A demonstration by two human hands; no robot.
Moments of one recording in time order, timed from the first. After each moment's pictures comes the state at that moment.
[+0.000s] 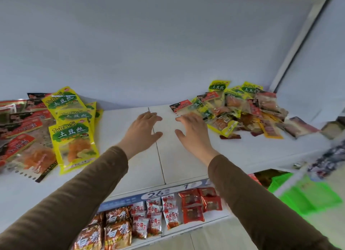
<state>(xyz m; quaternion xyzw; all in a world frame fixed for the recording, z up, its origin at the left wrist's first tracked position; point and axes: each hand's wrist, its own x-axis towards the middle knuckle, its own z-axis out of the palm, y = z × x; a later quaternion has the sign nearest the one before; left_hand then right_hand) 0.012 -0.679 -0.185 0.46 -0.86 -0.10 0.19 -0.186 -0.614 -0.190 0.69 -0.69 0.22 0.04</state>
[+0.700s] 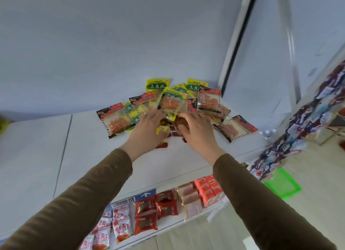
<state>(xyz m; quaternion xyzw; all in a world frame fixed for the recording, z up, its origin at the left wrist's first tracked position) -0.280 -0.644 -0.180 0.40 -0.88 -0.14 0.21 -0.469 -0.570 -0.181 0.65 -0.73 0.21 0.04</state>
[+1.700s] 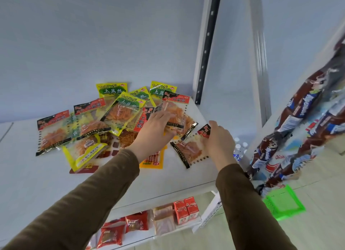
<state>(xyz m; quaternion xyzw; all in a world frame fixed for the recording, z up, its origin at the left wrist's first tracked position) -0.518 -0.664 -0.196 0.41 -0.87 -0.15 0.21 -0.726 -0.592 -0.221 0.49 -0.85 0.17 -0.06</state>
